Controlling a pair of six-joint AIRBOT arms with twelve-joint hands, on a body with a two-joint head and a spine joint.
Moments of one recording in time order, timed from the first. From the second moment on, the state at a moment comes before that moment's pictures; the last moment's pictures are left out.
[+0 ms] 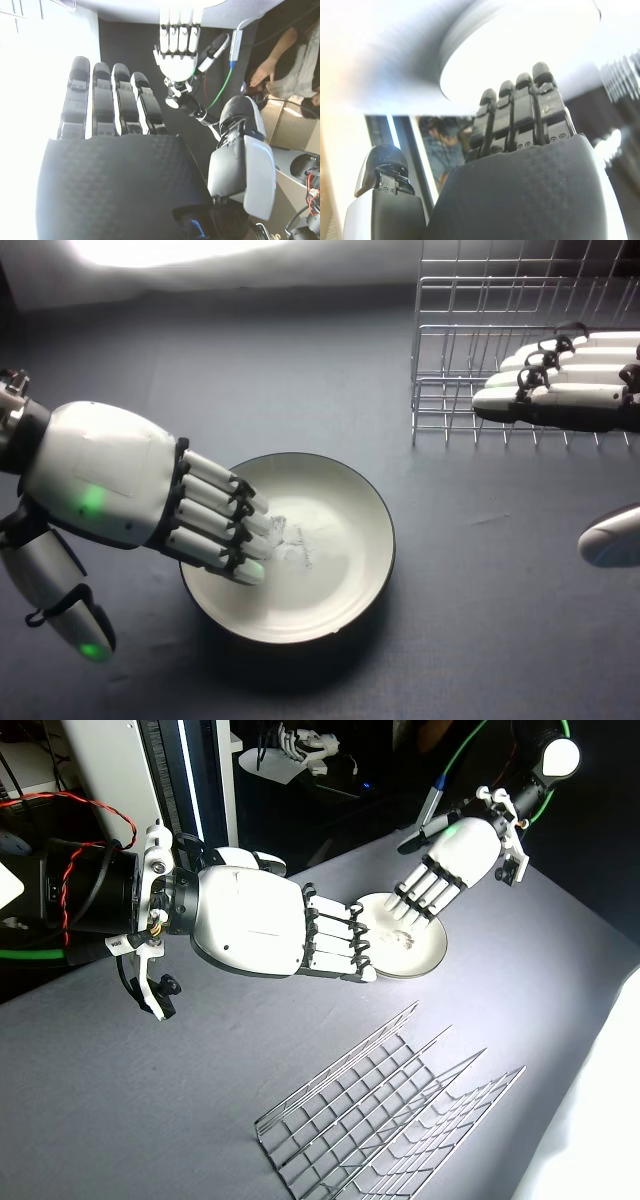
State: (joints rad) left arm 0.40 -1.11 1.59 1.84 -1.15 -0.16; right arm -0.55 -0.69 0.95 -0.72 0.66 -0.18
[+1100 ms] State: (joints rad) left arm 0.45 -1.13 1.70 1.84 -1.19 -0.13; right arm -0.36 -0.81 1.08 -1.22 0.73 -0.19
